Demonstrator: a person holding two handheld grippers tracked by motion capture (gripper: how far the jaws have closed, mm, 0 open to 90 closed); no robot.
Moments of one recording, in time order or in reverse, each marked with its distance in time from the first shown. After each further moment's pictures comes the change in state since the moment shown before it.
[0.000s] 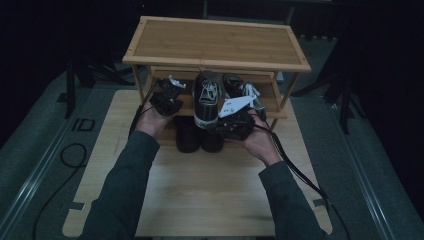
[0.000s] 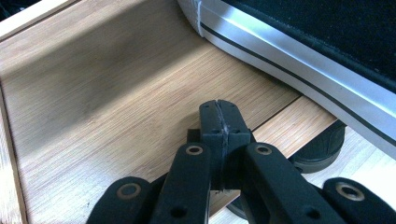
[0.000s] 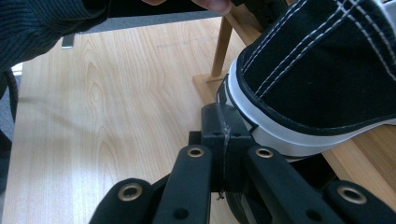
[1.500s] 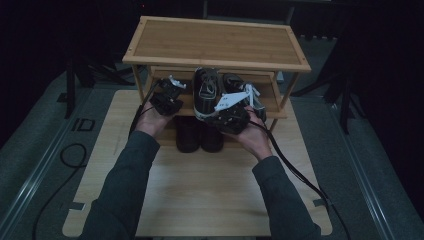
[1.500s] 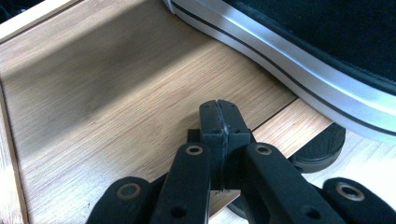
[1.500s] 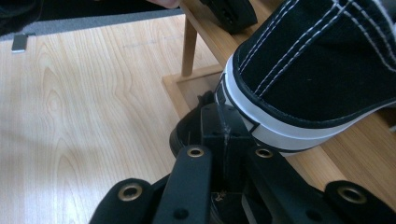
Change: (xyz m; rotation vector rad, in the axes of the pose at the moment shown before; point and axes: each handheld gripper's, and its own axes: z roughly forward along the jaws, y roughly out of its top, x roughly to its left) left arm -0.001 0.000 0.000 -0.002 0.007 0.007; right arm -0.017 0.000 0.021 0.003 -0.089 0.041
